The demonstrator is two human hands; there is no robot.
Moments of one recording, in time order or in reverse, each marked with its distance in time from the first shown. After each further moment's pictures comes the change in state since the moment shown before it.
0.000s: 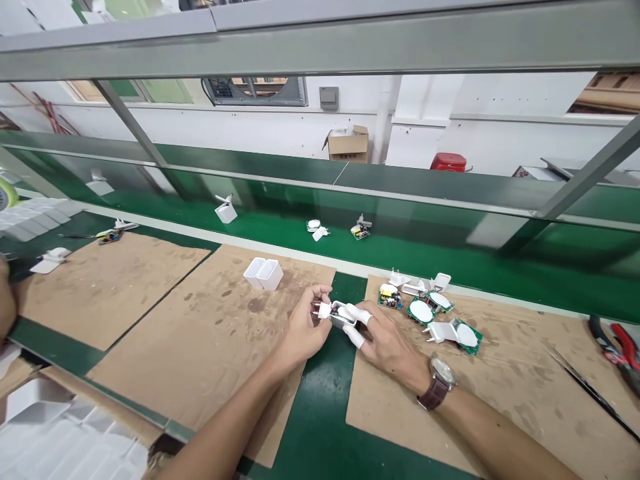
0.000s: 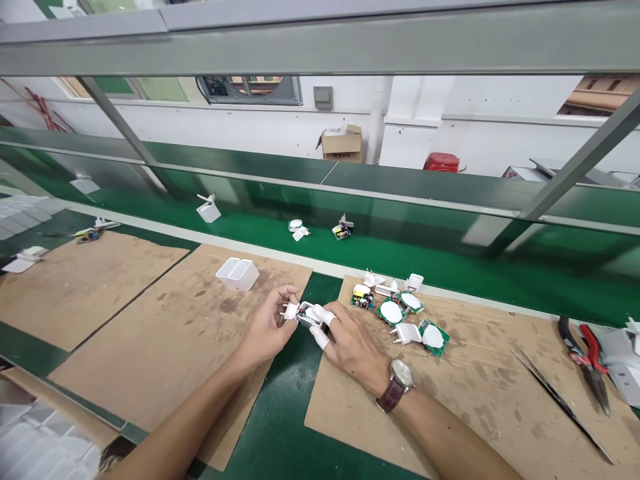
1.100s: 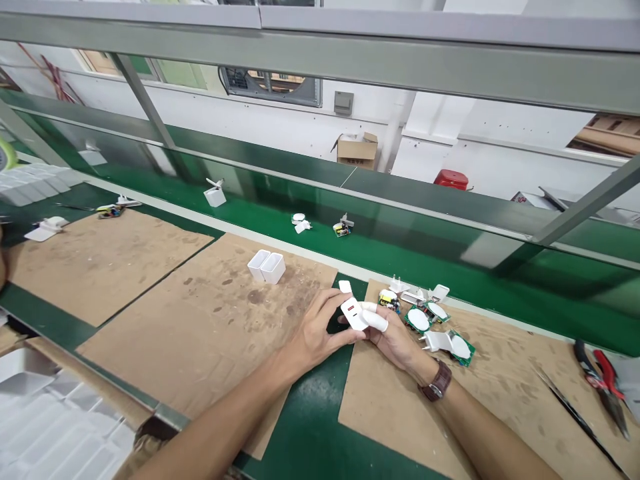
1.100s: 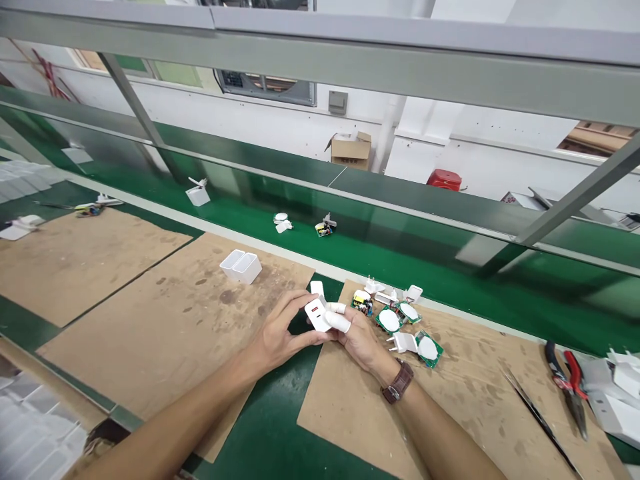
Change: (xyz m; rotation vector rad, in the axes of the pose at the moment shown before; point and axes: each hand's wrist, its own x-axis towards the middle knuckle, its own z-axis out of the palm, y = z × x) left_hand -0.009 0.003 0.011 0.374 -0.026 0.475; right_hand 0.016 0.006 -0.008 1.171 -0.122 0.654
